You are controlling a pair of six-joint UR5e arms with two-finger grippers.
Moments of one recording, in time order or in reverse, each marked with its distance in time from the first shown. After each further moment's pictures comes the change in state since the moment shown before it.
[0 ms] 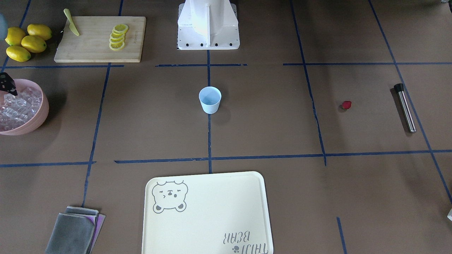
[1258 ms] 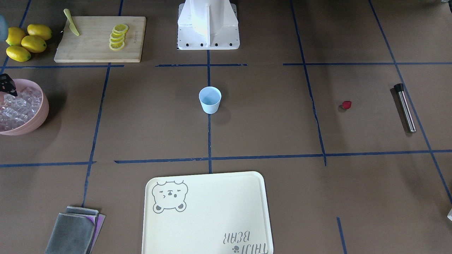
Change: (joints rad) left arm -0.002 0.000 0.000 0.001 -0.001 0.001; right arm -0.009 0.012 -0.019 0.000 0.000 0.000
